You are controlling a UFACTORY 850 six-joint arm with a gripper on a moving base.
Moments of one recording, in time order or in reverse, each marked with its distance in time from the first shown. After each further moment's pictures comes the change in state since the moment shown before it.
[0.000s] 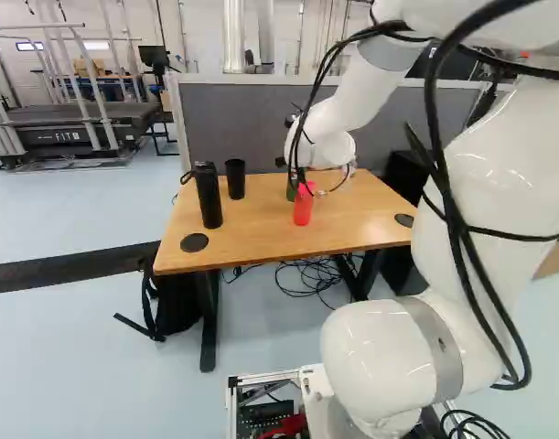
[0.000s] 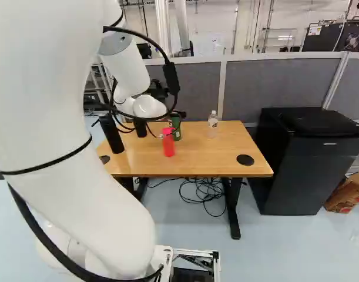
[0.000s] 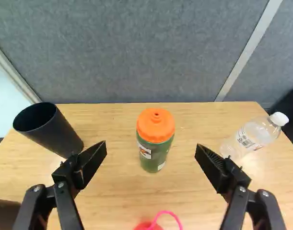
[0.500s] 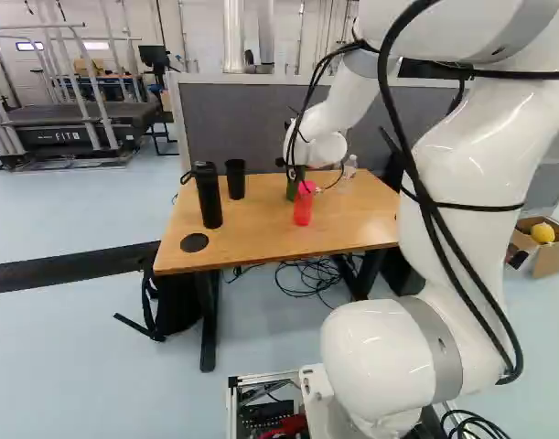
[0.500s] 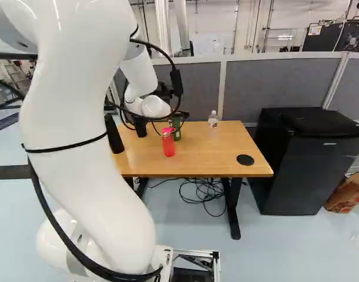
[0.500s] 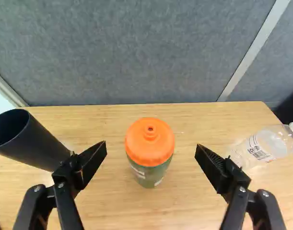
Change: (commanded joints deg) arm -1.2 -8.7 -6.7 0.0 0.0 0.0
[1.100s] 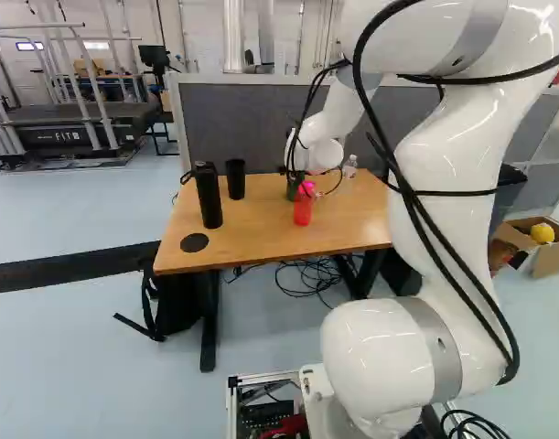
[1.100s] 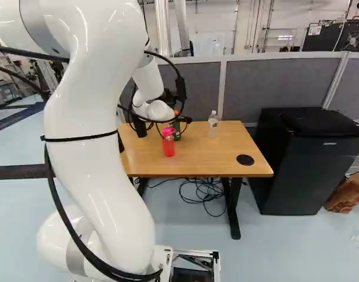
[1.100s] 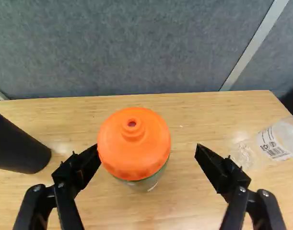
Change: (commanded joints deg) arm -0.9 -5.8 -2.8 0.0 0.0 0.0
